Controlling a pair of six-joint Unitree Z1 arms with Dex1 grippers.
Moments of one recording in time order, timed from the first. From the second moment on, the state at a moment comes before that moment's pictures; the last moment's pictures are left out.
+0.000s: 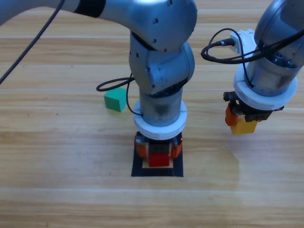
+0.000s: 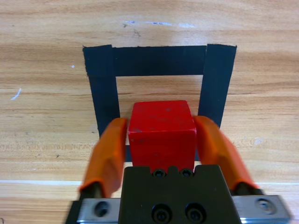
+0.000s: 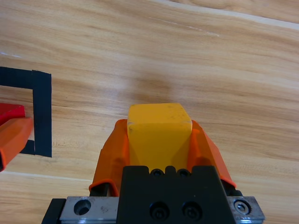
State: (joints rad) arm 0 -0.91 2.33 -1.85 1.03 0.10 -0.99; arm 1 0.82 2.04 -1.45 0.79 -0.17 0.63
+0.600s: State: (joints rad) arm 0 -0.90 2.27 -1.83 1.03 0.10 -1.02; arm 1 0.82 2.04 -1.45 0.79 -0.17 0.64
